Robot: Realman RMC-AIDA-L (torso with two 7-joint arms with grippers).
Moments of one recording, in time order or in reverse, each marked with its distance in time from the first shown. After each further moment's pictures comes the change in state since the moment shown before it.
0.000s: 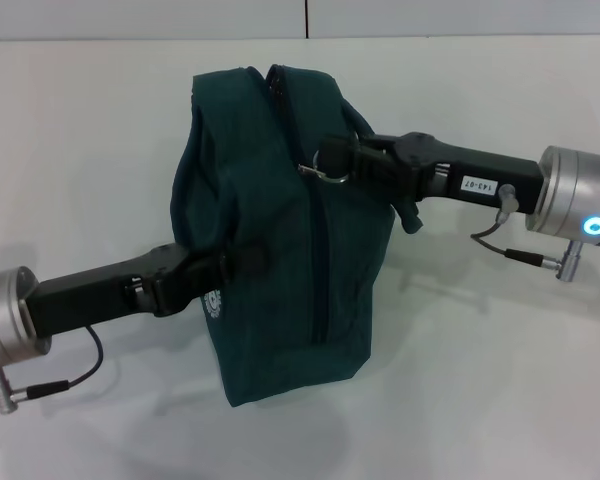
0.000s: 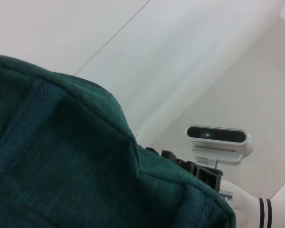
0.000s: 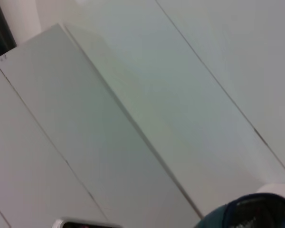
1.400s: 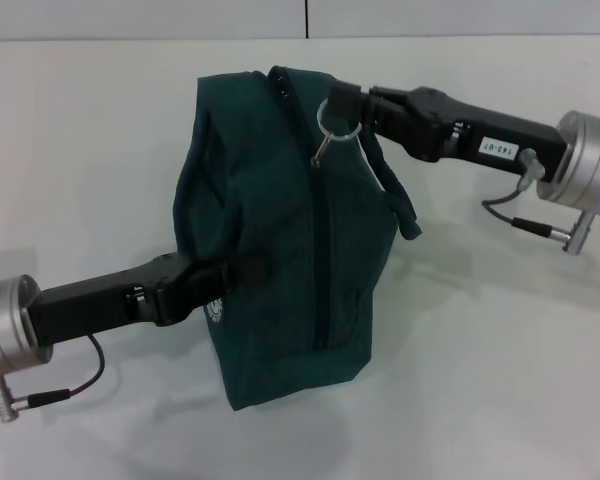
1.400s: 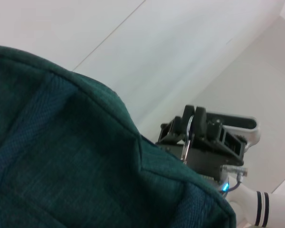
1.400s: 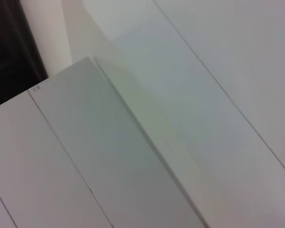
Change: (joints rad) left arm 0.006 -0.001 0.006 -0.011 0.005 0.004 0.005; right arm 0.004 -0.007 0.028 -0.025 0.062 -0.082 -0.015
